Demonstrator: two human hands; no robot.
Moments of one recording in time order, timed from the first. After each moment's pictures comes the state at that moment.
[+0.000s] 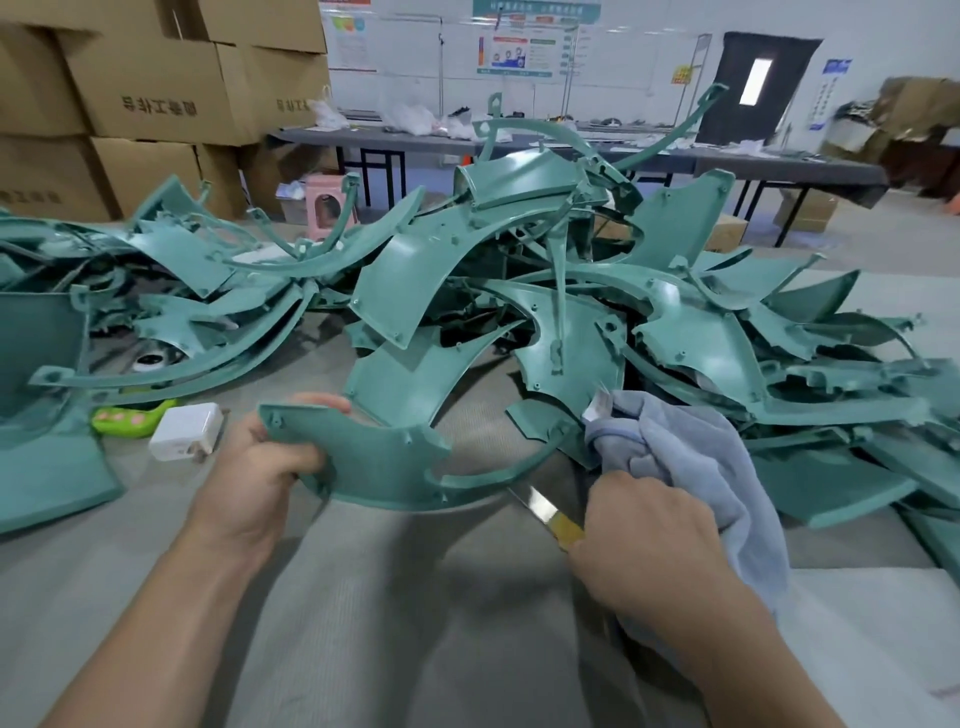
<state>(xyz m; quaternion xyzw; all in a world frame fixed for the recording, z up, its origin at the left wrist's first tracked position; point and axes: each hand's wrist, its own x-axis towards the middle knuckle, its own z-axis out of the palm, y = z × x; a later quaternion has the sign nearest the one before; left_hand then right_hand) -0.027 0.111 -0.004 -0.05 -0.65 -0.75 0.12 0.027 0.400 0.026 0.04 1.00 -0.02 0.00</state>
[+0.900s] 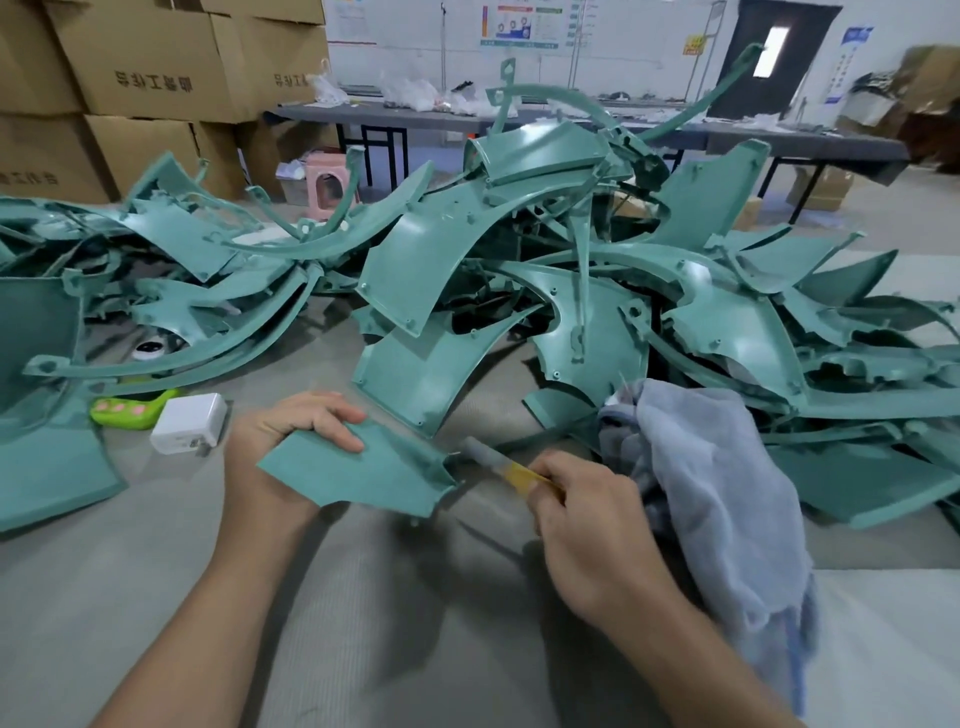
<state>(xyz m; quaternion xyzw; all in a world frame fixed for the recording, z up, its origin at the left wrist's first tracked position) -0.050 0.102 -0.033 -0.19 -0.75 -0.56 0.29 0.009 0.365 -0.008 -0.01 0.93 -0.36 -0.10</state>
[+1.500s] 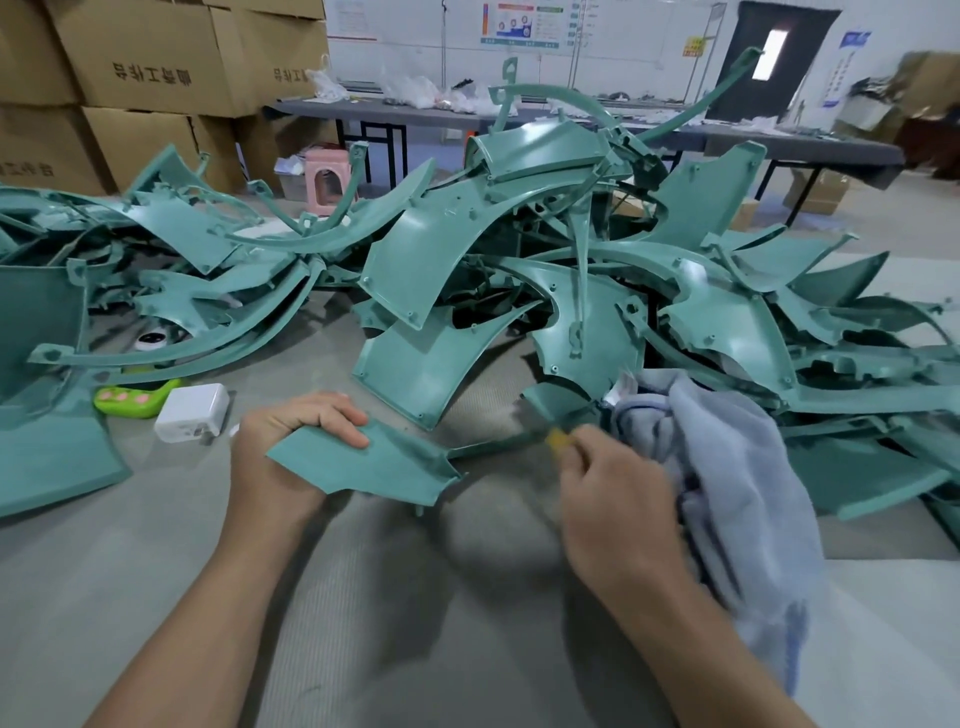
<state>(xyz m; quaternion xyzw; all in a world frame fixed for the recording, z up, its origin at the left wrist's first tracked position) -0.044 0.102 -0.036 -0.15 -0.76 -0.57 0.27 0.009 0.372 -0.002 0.06 0.95 -0.26 -0.18</state>
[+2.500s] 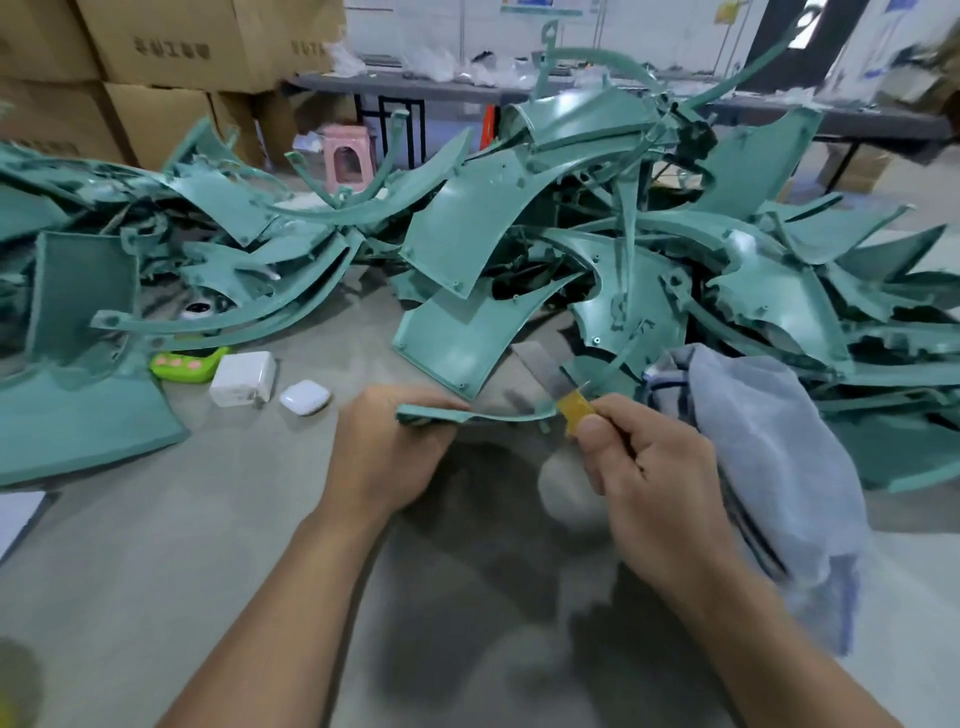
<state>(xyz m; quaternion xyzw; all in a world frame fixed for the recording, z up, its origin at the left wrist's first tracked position) -0.014 0.139 -0.014 -0.09 -0.87 -0.45 0.19 0.030 0.361 0.002 -0.10 0.86 -0.44 -0.22</state>
